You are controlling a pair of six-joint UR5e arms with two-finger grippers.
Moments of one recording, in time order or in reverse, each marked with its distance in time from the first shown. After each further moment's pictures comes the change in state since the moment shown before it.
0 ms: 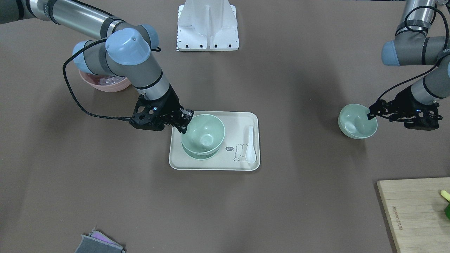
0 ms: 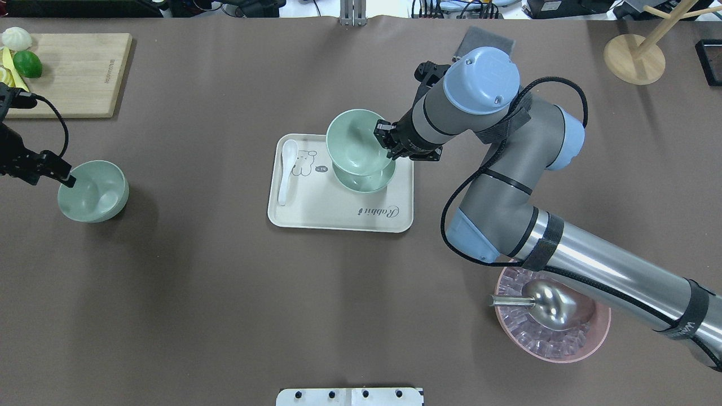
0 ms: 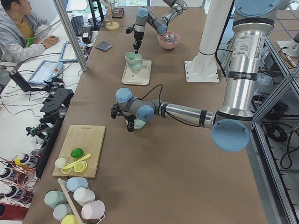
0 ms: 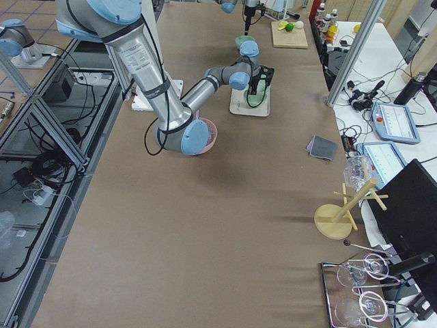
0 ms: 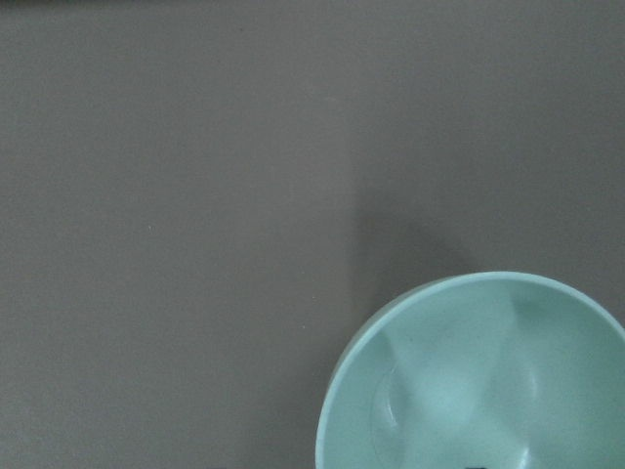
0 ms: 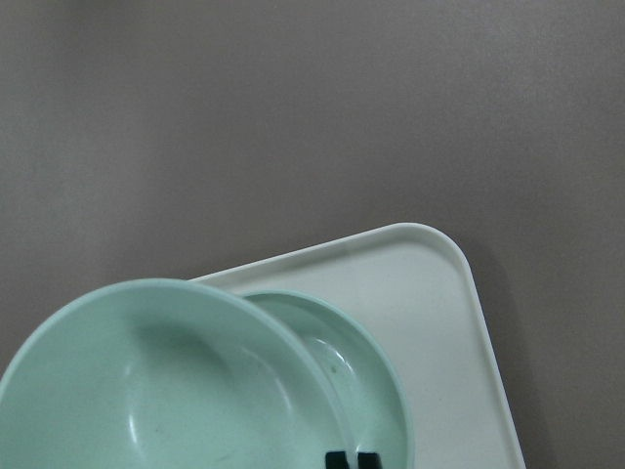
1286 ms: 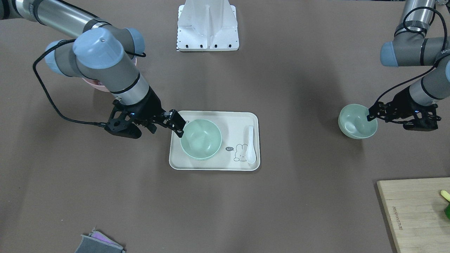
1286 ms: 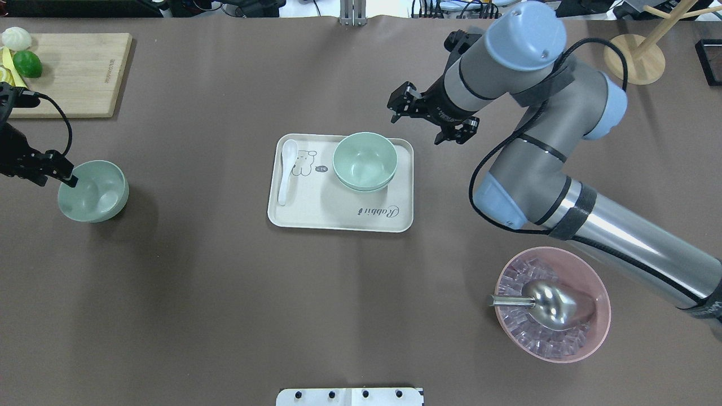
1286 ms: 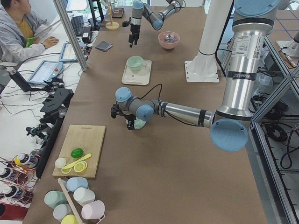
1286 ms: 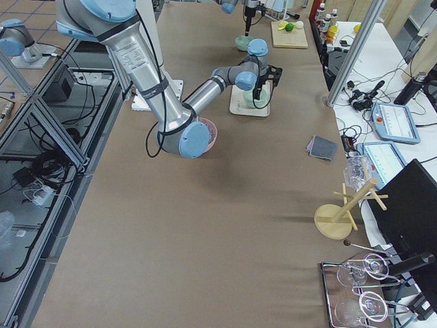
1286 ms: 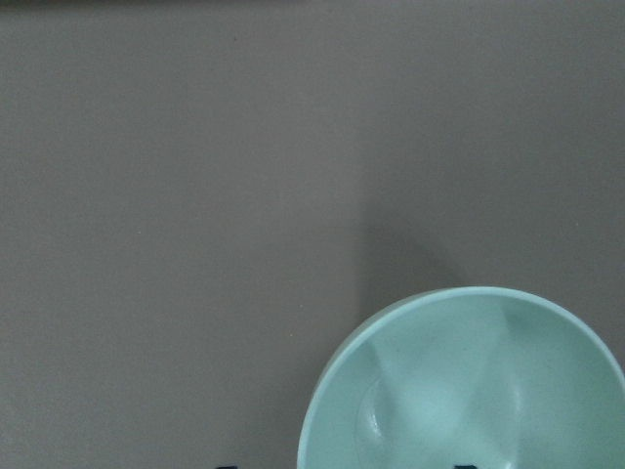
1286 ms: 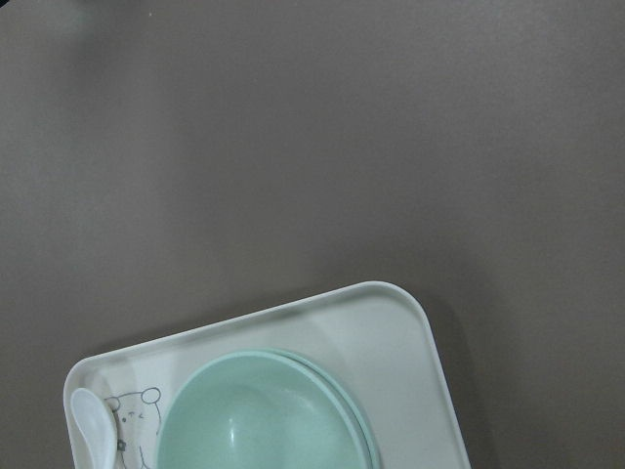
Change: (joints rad) left arm 0.011 -0.007 0.007 0.000 0.000 -0.045; right arm 0.131 -0.042 0.045 -0.008 0.148 -0.019
